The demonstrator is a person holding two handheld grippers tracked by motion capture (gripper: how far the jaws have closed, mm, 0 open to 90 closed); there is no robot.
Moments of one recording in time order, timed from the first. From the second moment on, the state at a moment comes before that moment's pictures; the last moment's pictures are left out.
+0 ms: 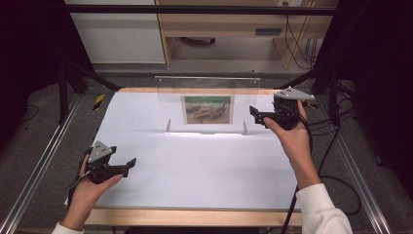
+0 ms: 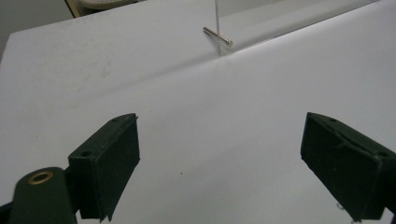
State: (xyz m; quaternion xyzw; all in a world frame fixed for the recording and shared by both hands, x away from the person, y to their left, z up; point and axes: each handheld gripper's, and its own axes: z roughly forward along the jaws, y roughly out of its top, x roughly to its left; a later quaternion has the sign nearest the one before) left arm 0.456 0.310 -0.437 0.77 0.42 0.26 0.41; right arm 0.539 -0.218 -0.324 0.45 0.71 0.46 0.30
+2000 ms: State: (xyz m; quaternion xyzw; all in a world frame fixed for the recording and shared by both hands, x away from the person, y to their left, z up) left arm 0.450 0.315 -0.444 0.77 0.43 0.25 0.40; right arm 0.447 -0.257 -0.455 0.51 0.74 0.38 0.23
